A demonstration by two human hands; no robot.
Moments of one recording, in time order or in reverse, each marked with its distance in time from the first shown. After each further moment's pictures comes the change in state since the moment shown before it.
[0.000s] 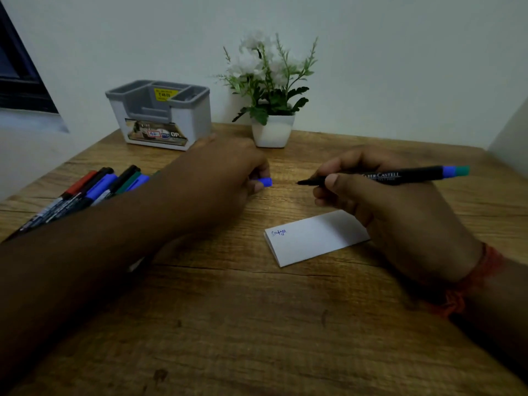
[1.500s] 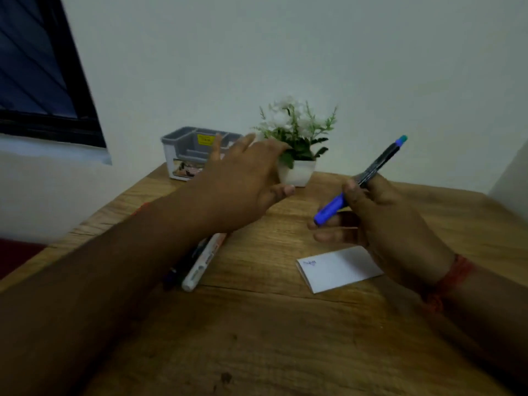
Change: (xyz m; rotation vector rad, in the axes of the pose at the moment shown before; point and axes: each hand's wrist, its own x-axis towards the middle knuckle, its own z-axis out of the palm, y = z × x) left_hand -0.014 -0.023 -0.030 0.048 0.212 -0.067; right_hand 0.018 -0.018 0.030 0.153 0.007 0.128
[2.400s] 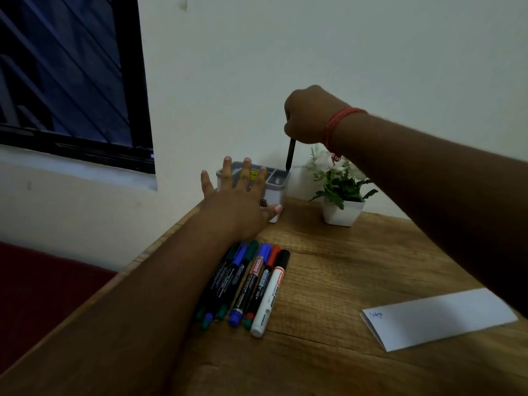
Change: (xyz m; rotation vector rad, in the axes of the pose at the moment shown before) left_hand 0.008 -0.099 0.017 0.218 -0.192 -0.360; right_hand 0.201 -0.121 0.149 -1.586 0.012 -0.628
